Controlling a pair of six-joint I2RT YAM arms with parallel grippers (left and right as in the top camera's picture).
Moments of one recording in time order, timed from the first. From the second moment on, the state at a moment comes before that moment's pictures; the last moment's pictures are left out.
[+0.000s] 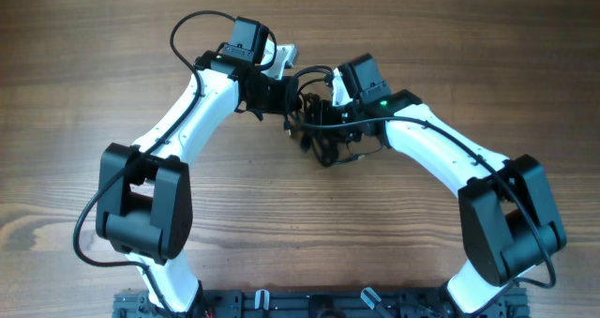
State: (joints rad) left arm -0.32 1.92 1.44 -0.72 0.50 -0.16; right arm 0.47 1.82 1.17 -0.41 -0.48 0.58
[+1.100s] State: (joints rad) left arm -0.08 1.92 1.42 -0.83 0.08 -0.62; right arm 0.17 1.82 1.20 -0.73 -0.04 0.50
